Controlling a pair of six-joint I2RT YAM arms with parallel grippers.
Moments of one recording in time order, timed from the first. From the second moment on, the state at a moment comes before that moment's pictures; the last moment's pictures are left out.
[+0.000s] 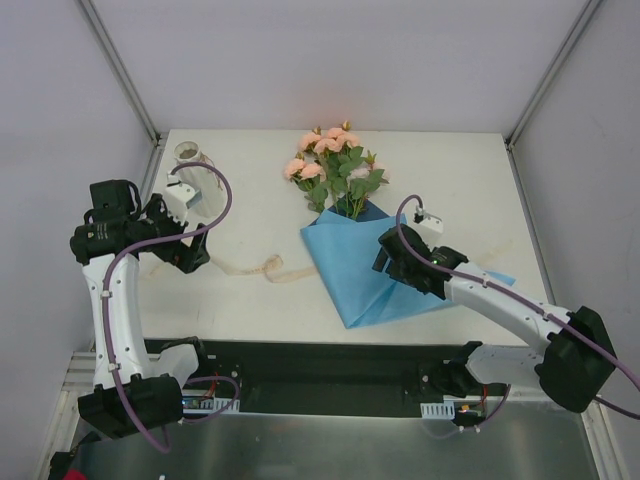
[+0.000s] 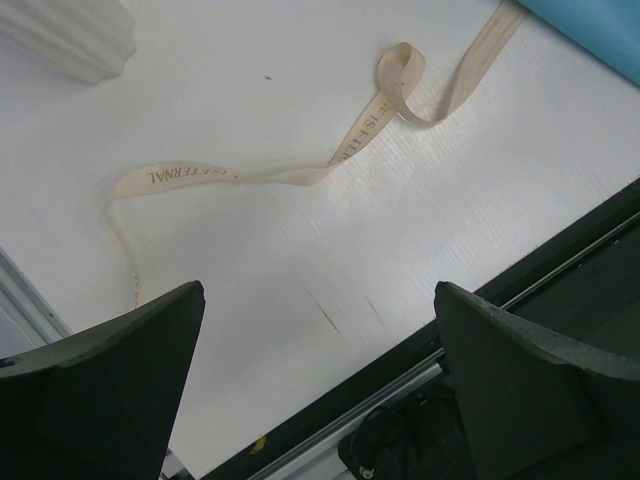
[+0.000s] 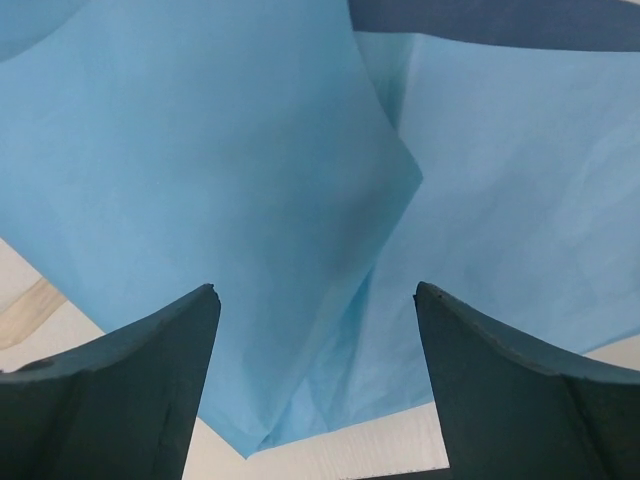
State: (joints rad) left arm 0.30 1.02 1.24 -1.24 0.62 0.70; right arm 0.77 1.19 0.81 -0.67 0.52 1.00
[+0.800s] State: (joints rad) left arm 0.30 1.01 1.36 -1.29 0.65 0.70; right arm 0.75 1.29 0.84 -0.66 0.46 0.95
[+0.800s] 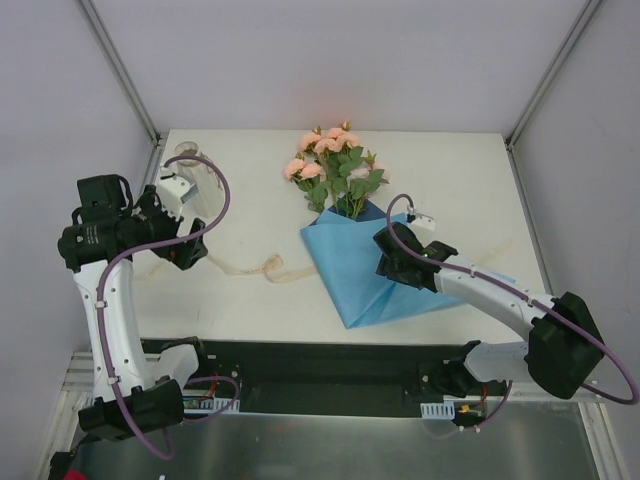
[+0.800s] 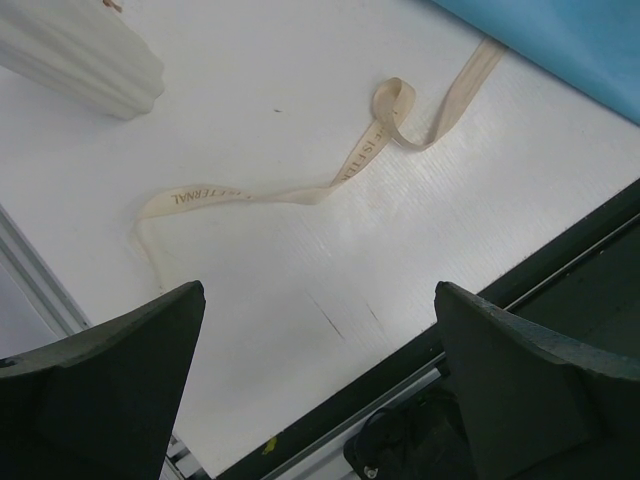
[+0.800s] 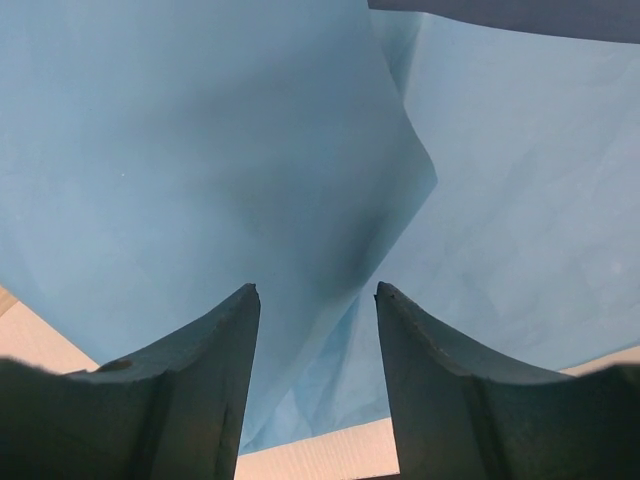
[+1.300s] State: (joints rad) left arm 0.30 1.04 1.37 -1.29 0.66 0.64; right arm 0.90 1.34 1.02 -0.64 0.53 0.83
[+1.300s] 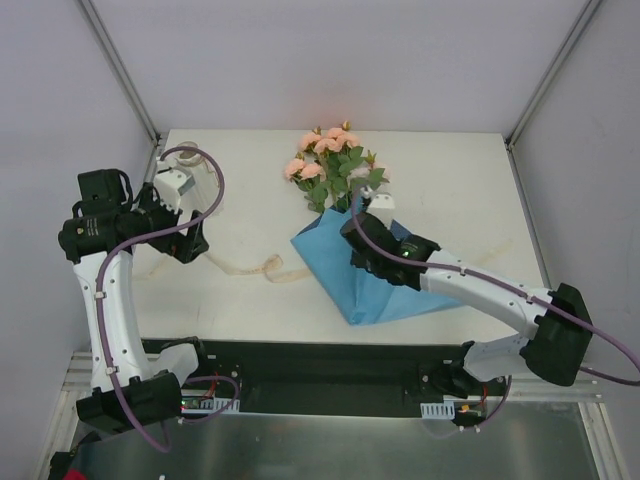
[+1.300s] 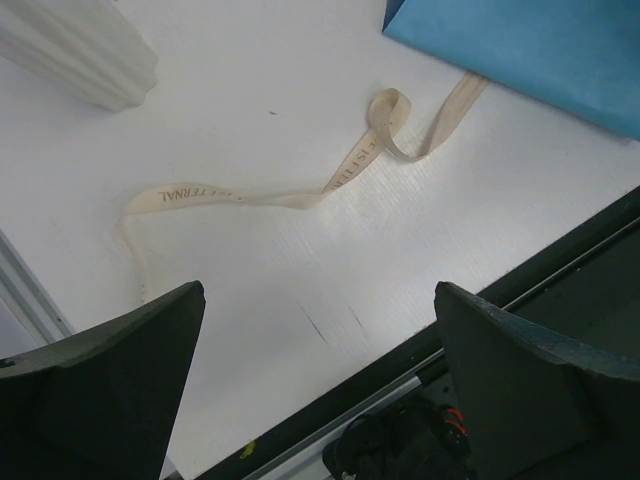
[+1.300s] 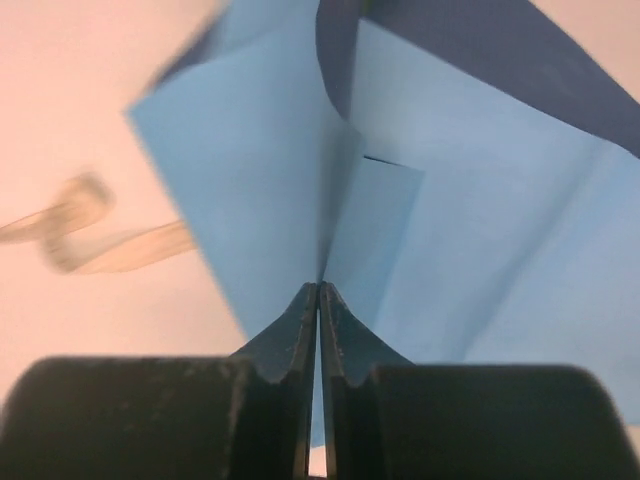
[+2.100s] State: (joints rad) left arm 0.30 1.05 1.37 -1.16 0.57 0.48; right arm 1.30 1.90 1.60 -0.47 0.07 0.25
